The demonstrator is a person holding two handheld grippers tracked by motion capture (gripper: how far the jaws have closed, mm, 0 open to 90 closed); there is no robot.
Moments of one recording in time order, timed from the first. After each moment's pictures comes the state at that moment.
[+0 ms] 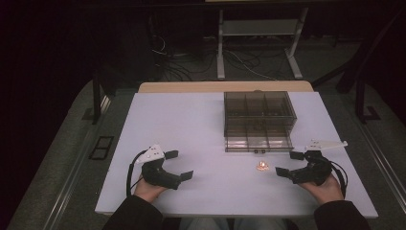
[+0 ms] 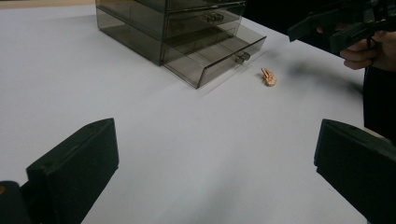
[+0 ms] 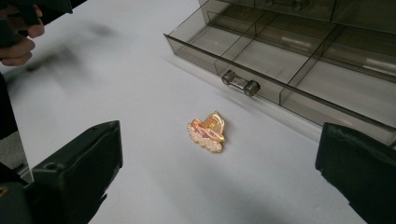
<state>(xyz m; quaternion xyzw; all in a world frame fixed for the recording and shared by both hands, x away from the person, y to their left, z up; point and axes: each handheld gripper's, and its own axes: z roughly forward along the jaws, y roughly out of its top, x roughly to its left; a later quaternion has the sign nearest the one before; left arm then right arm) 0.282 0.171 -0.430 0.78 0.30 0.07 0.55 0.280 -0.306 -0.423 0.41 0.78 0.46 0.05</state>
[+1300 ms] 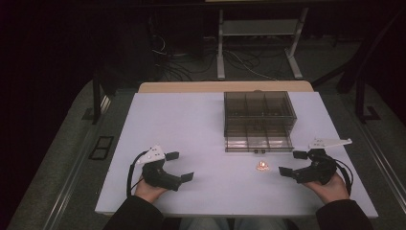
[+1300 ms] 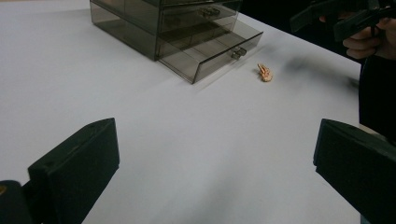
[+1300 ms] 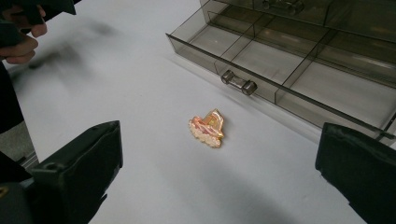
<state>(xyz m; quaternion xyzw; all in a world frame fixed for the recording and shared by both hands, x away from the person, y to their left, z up) 0.280 0.170 -0.431 0.78 0.30 0.06 0.55 0.278 -0.312 -0.410 0.41 0.79 0.45 0.05</state>
